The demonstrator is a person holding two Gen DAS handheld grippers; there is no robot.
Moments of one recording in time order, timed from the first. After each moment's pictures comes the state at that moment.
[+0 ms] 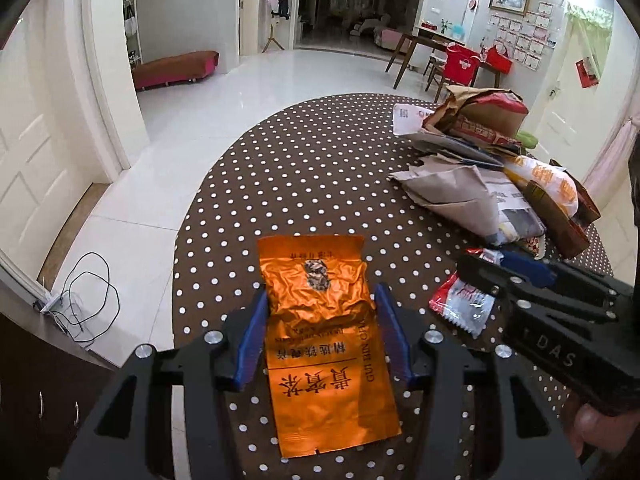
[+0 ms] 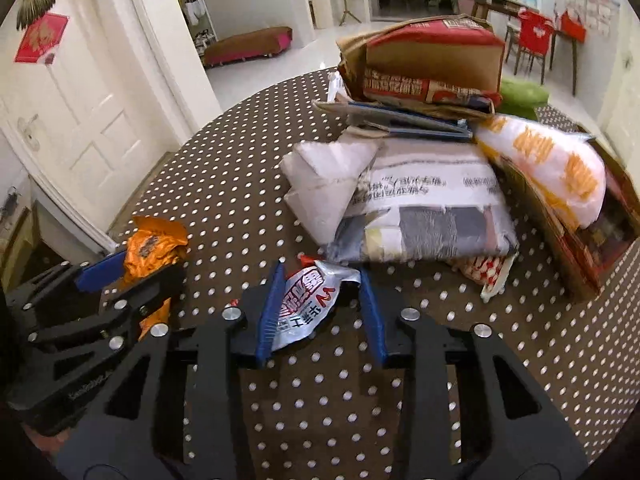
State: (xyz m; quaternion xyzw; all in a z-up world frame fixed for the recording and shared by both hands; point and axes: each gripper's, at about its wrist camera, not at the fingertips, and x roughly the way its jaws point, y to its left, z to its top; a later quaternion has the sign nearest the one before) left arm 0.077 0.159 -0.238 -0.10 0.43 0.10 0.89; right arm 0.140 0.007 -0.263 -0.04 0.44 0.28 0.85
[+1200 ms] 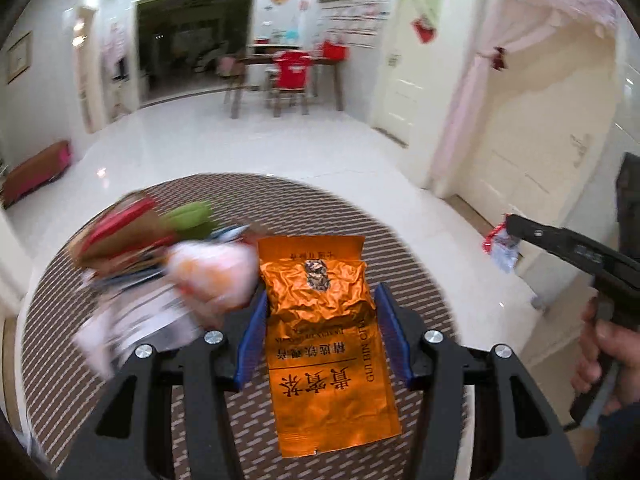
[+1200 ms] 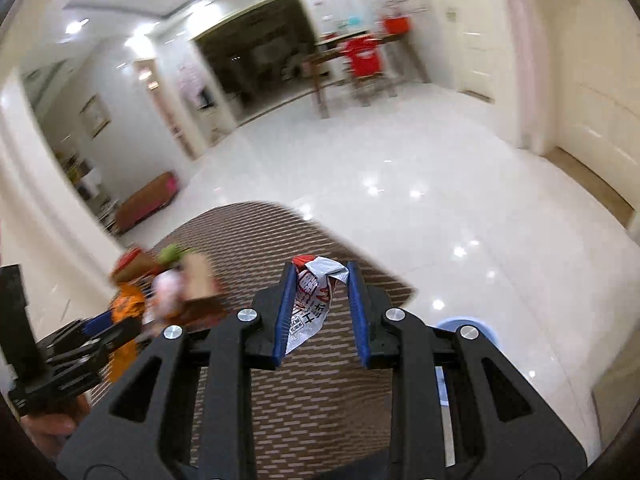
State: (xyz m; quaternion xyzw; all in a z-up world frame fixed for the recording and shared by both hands) left arm 0.144 -0.108 -0.149 0.01 0.37 -0.17 0.91; right arm 0.118 -0.380 -0.175 0.18 0.32 0.05 0.93
